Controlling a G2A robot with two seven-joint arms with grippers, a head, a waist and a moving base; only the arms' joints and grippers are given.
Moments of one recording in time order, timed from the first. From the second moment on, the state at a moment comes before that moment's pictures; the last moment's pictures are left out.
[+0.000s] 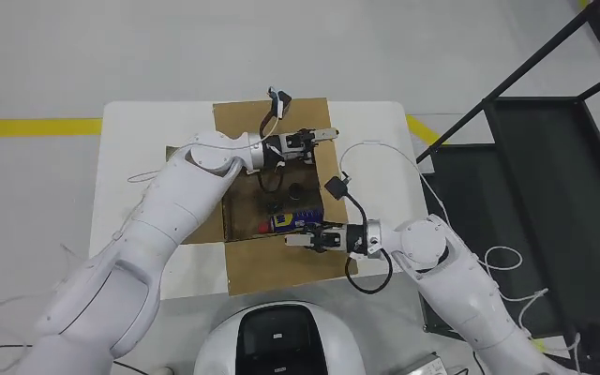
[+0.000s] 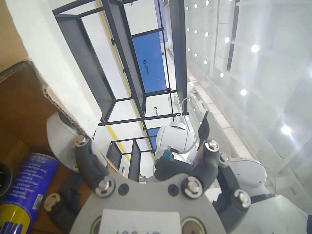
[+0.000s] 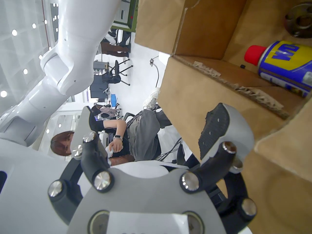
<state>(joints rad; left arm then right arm) 0.45 -1.49 -0.62 -0.71 -0.54 -0.41 -0.95 -1.37 -1.04 1.19 -1.83 0.08 -0.12 0.90</state>
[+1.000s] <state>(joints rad) 0.84 -1.25 -1.11 -1.23 -0.37 -0.41 -1.17 -1.52 -1.06 1.39 -1.73 0.14 -0.17 0.24</state>
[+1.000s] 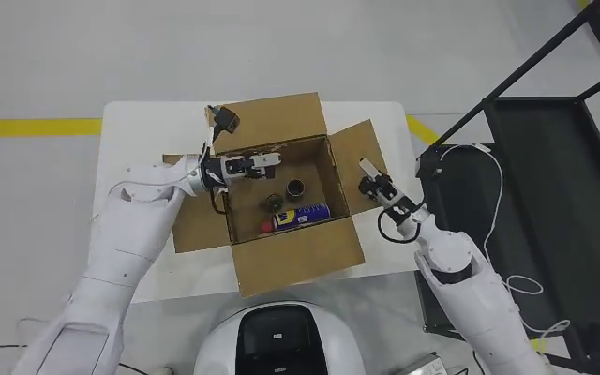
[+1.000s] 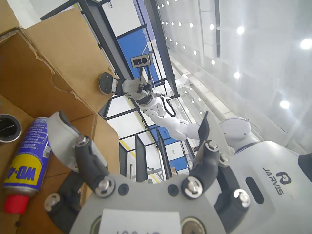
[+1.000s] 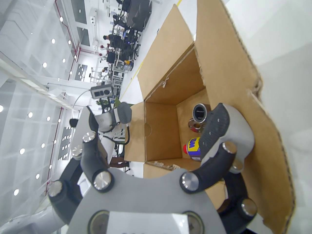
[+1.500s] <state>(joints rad) 1.14 -1.16 -1.46 -1.56 -0.32 -0.31 -1.15 -1.41 -1.08 1.29 -1.64 -0.01 0.04 0.22</state>
